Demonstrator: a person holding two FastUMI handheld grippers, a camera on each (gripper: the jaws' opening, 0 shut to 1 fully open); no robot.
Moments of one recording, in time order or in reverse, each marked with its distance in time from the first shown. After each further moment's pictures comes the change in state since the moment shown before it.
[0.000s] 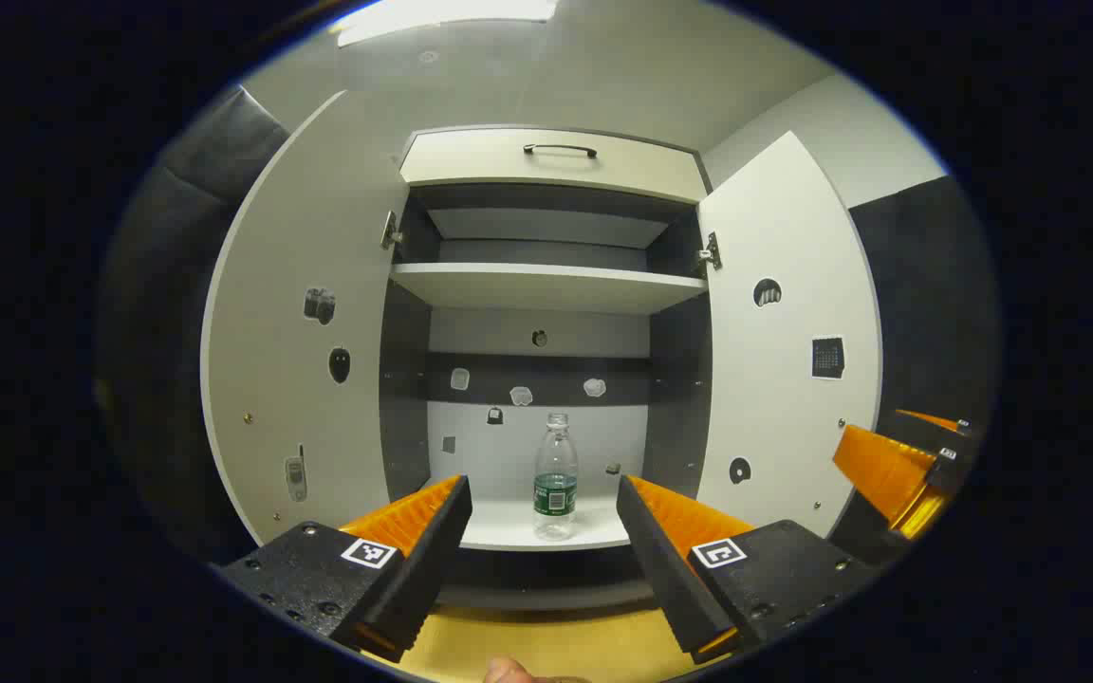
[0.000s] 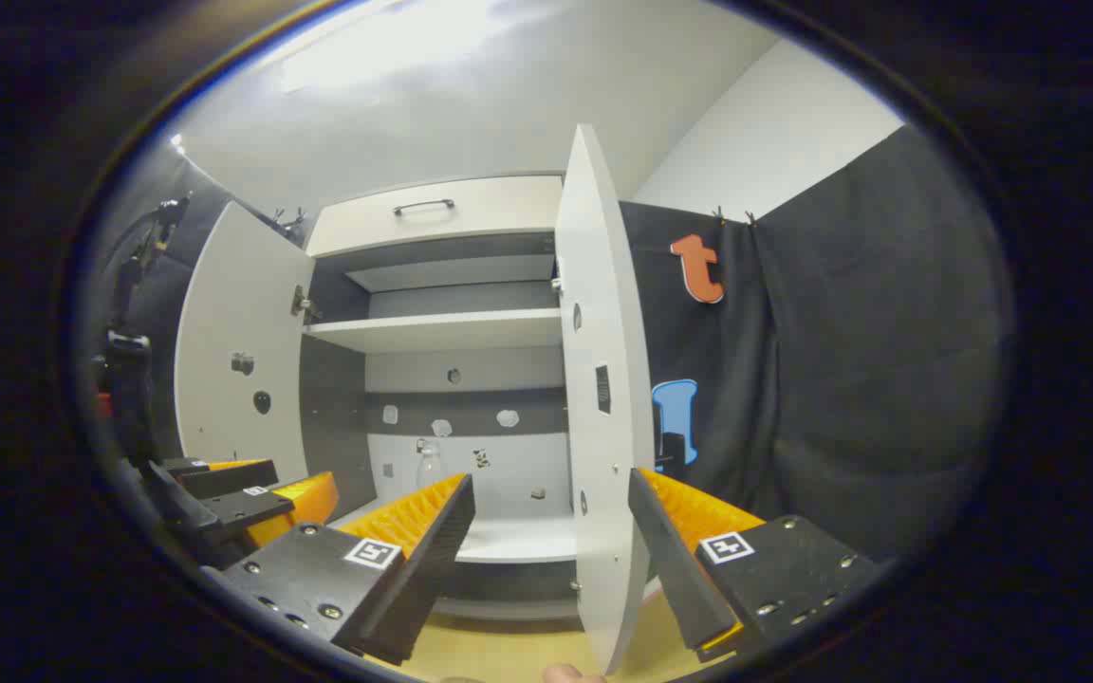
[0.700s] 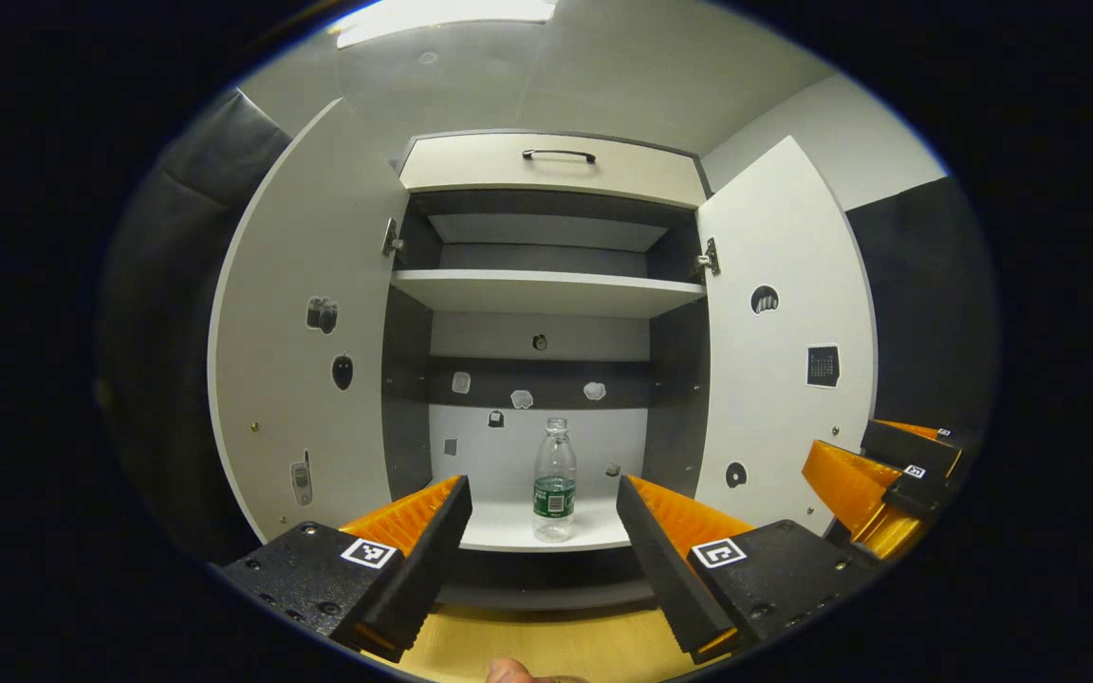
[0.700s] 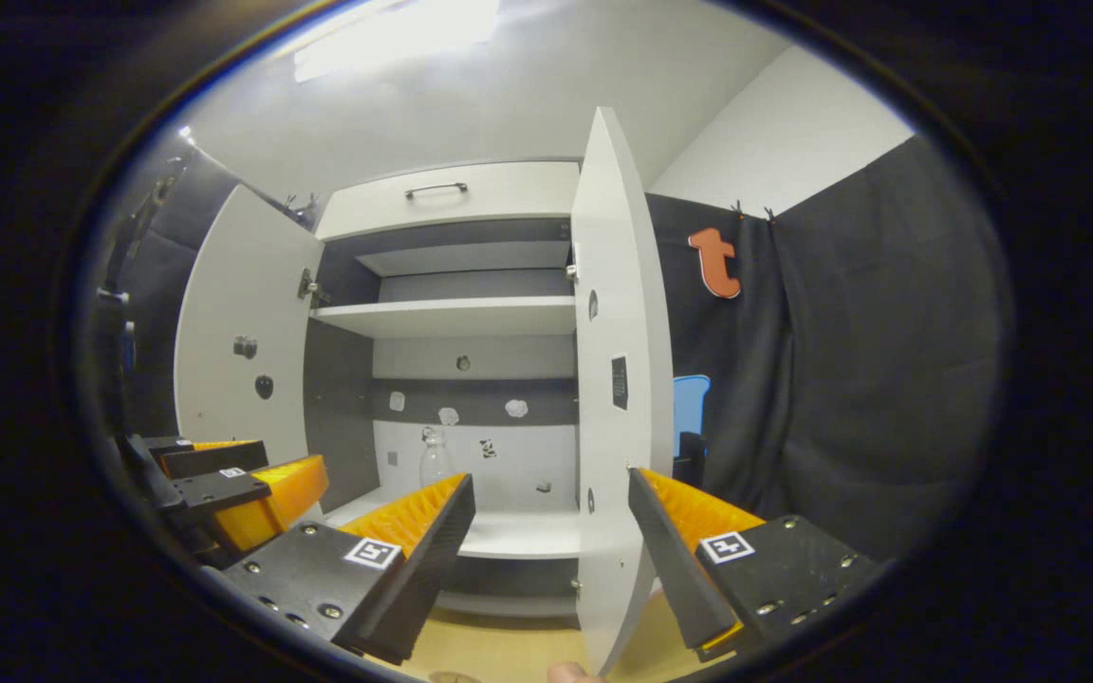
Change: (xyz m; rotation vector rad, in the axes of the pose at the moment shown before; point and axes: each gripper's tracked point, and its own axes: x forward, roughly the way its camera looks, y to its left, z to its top) left arm -0.002 0.001 0.009 0.005 -0.008 0.007; right arm 0.020 -0.001 -0.001 -0.028 0.018 0.014
